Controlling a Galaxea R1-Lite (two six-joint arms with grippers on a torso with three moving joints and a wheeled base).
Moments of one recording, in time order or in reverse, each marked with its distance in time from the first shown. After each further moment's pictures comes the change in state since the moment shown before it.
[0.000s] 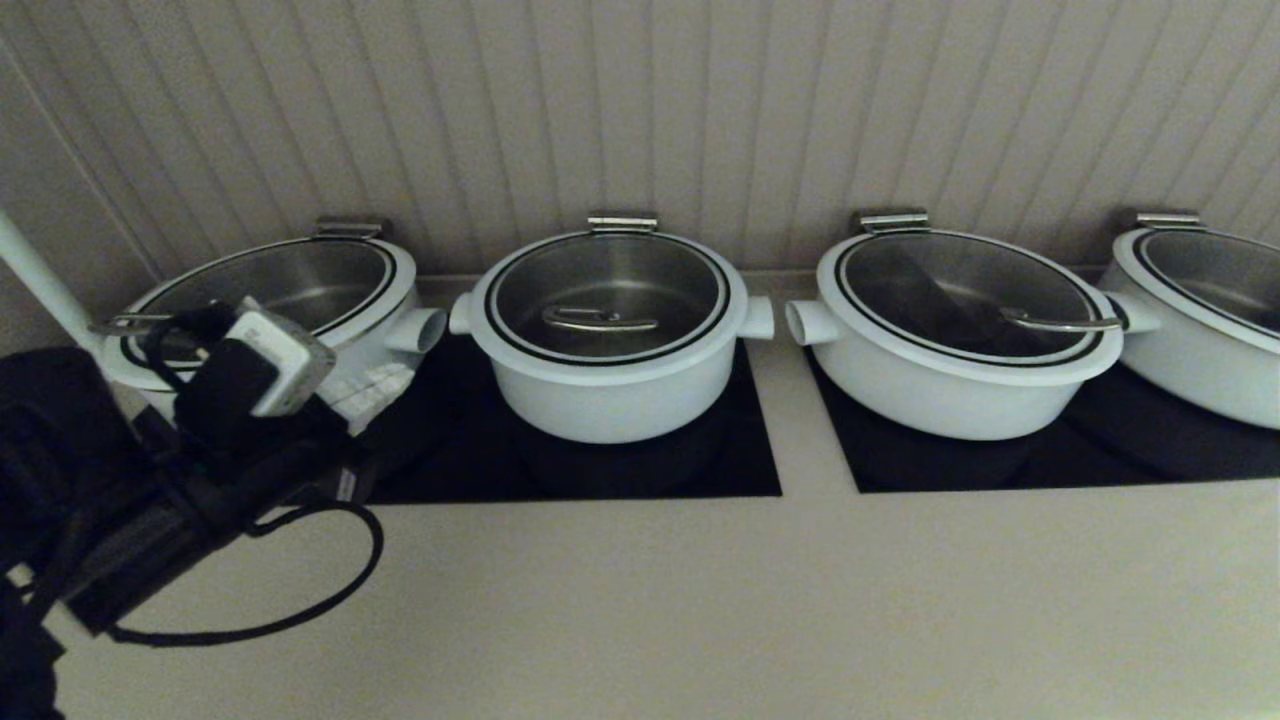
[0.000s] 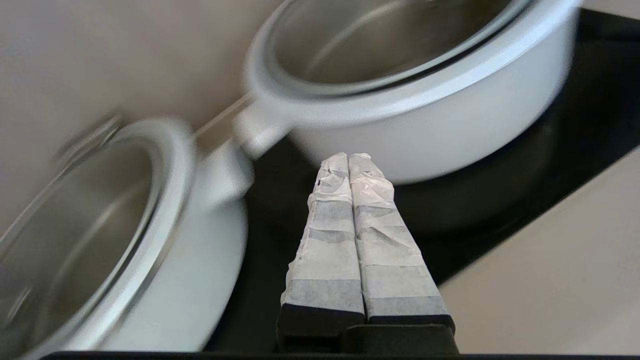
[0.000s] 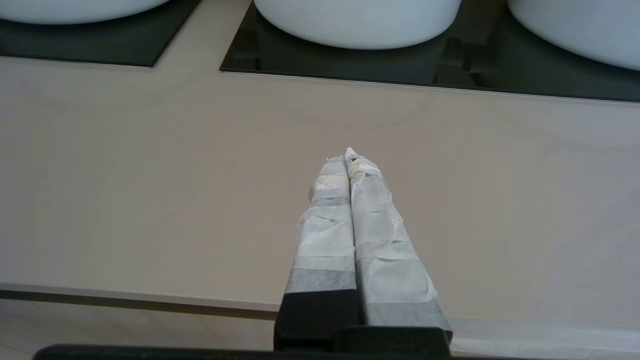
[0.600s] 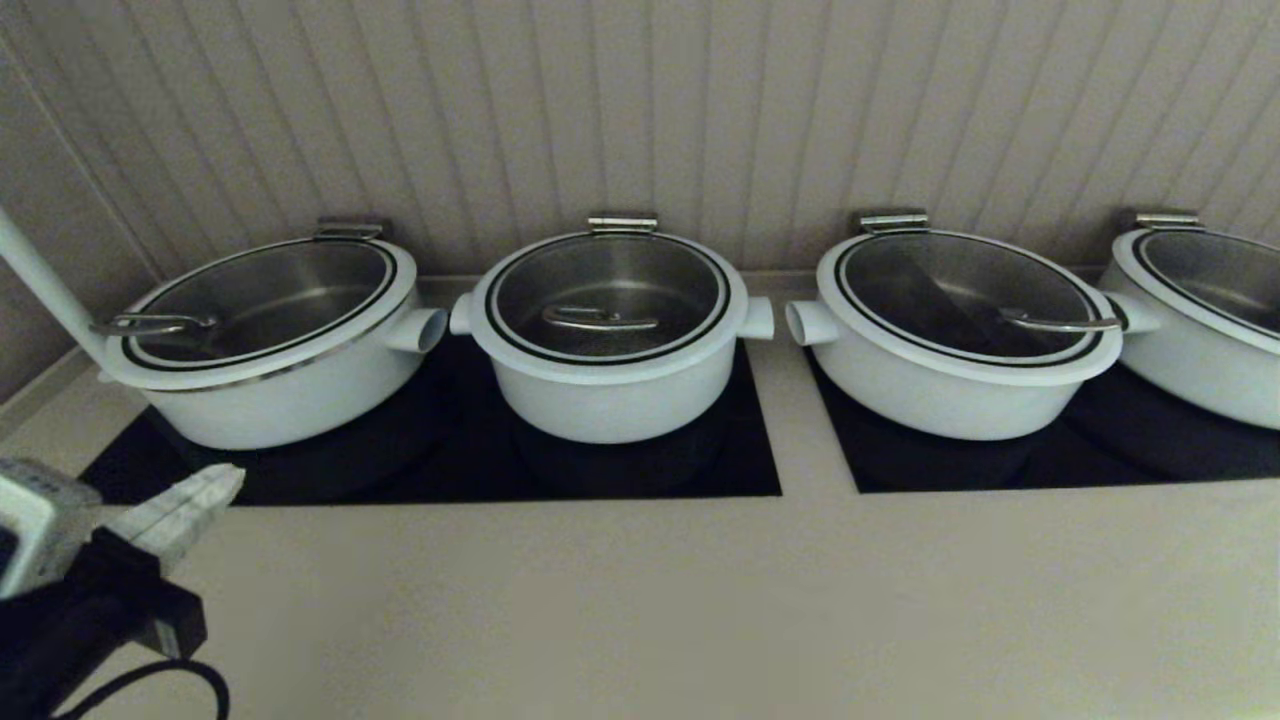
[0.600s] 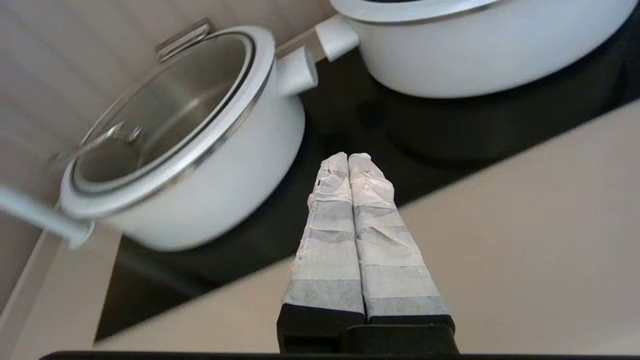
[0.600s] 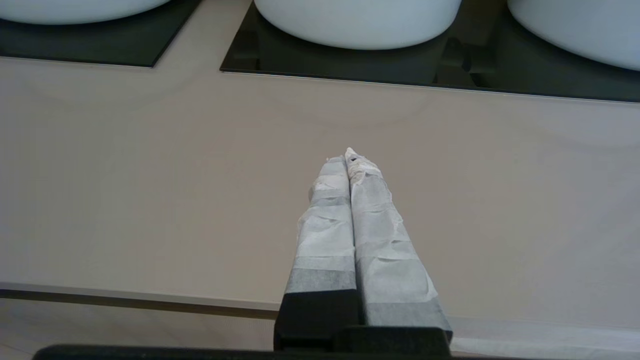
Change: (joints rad) left arm 0.164 -0.379 0.341 0.011 0.050 -0.057; right arm 0.000 0.000 0.000 0.000 0.000 0.000
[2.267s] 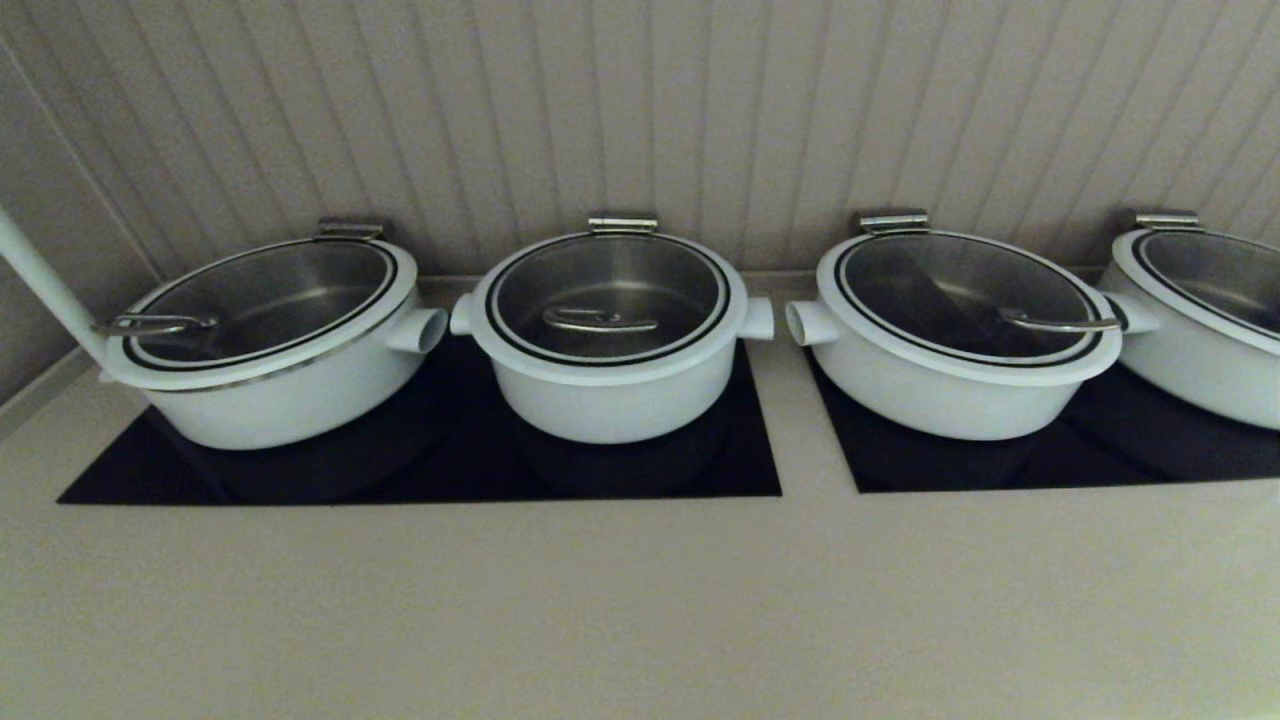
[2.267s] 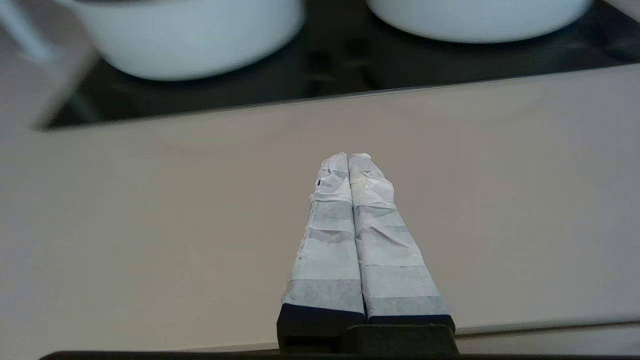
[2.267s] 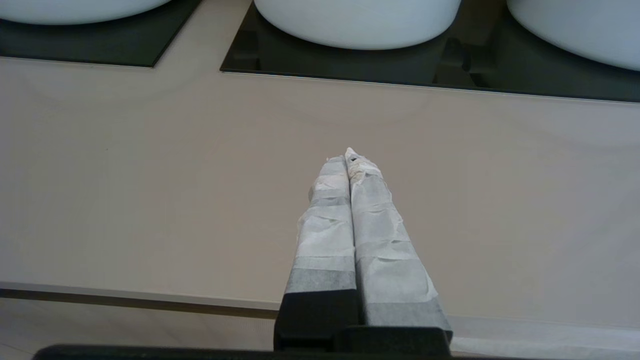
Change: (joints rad) left arm 0.046 -1.042 0.033 1.015 0.064 -0.337; right arm 0.000 0.000 0.000 0.000 0.000 0.000
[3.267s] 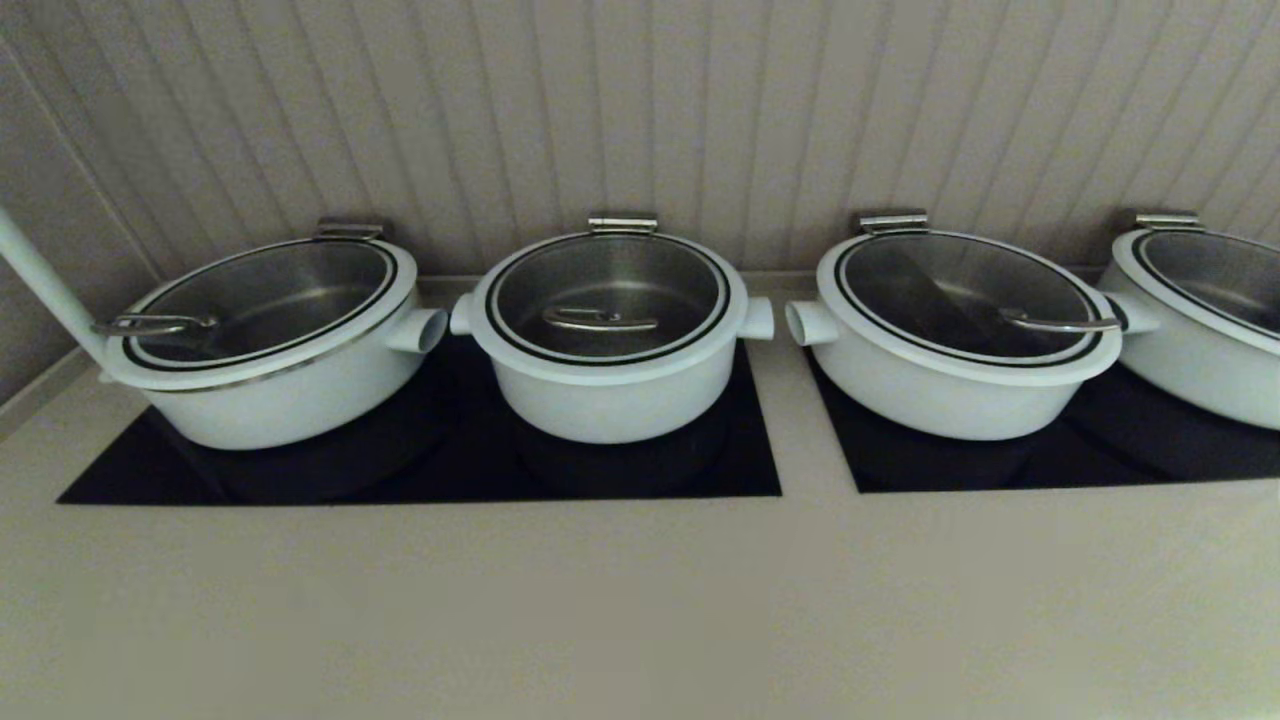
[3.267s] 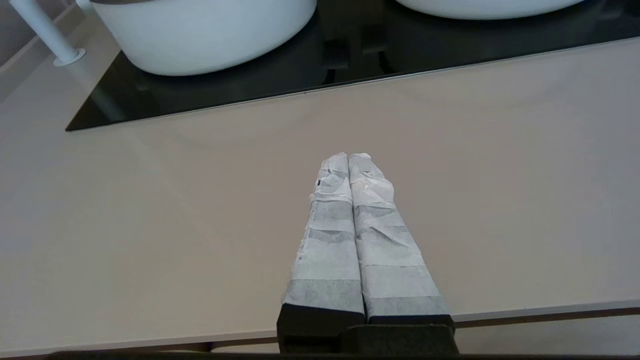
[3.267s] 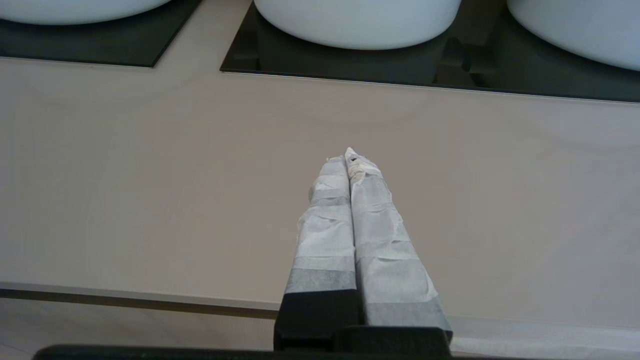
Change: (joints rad) left arm -0.003 -0.048 0.007 0.049 0.034 0.068; right arm 0.000 0.000 0.000 0.000 0.000 0.000
